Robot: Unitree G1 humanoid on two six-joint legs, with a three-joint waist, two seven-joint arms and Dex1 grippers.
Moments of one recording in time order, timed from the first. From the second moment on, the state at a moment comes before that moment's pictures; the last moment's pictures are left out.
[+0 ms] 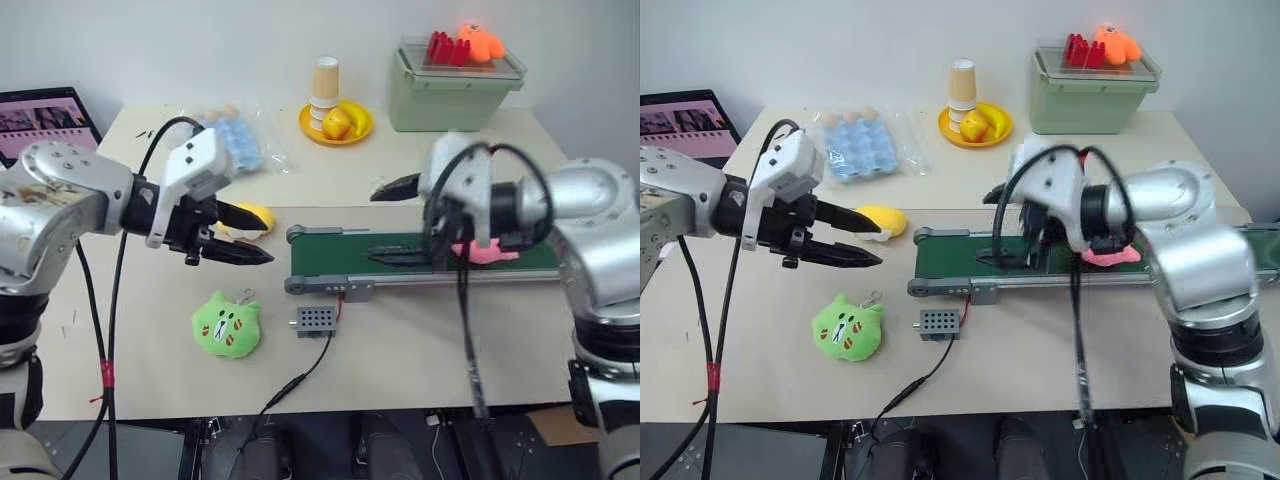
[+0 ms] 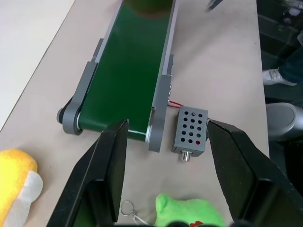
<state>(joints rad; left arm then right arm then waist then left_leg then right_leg) -0.83 1.08 -0.10 -0.27 -0.62 0.97 -1.24 -0.89 -0.74 -0.05 -0.46 0.42 1.05 1.18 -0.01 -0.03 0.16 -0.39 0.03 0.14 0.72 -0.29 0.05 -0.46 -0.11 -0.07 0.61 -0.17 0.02</state>
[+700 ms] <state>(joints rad) -0.19 1.06 0.14 -0.38 -0.52 0.60 -1.22 -0.80 -0.90 -0.09 -0.29 0.62 1.11 1.14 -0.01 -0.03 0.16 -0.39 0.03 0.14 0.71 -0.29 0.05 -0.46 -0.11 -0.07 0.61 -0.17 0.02</state>
